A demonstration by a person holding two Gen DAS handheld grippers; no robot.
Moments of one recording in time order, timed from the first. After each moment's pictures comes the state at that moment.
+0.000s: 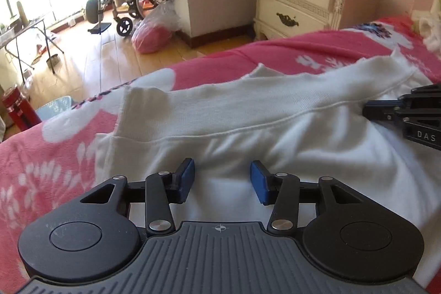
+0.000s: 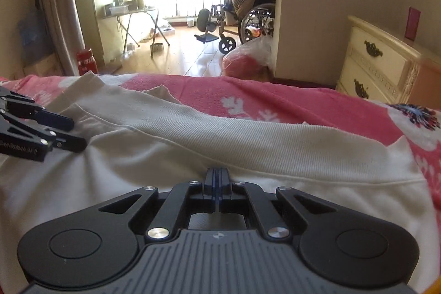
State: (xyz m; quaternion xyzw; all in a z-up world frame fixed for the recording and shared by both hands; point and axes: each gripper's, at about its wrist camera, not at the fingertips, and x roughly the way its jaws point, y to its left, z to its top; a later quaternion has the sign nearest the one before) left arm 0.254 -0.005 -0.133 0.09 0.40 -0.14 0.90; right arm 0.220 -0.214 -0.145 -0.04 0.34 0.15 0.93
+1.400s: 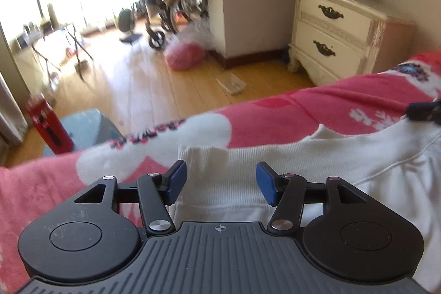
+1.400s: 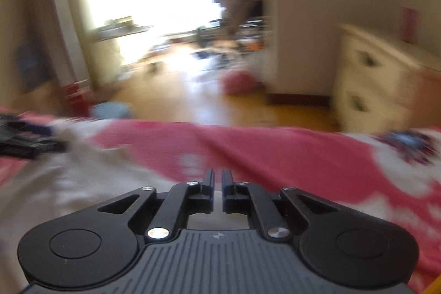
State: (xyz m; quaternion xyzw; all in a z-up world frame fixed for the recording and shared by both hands) left arm 0.304 0.022 -0.114 0.06 0.38 -0.08 0.92; right arm 0.283 -0.252 -0.116 -0.01 0.33 0.21 0.92
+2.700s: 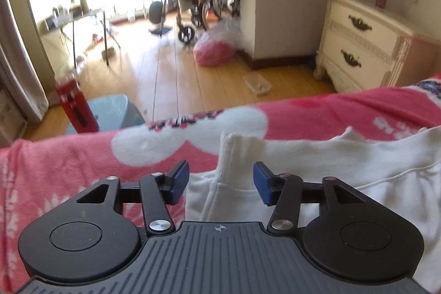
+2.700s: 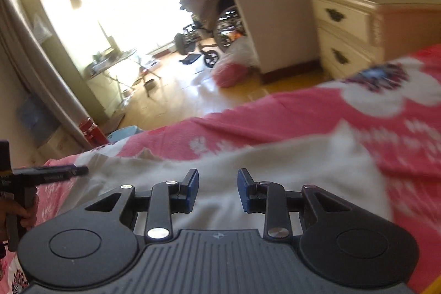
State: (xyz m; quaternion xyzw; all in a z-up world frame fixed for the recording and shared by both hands) left arm 0.280 0.035 -0.103 0.04 0.36 -0.02 0.93; right arm 0.204 -0.322 -0.094 0.15 0.35 0.13 0.92
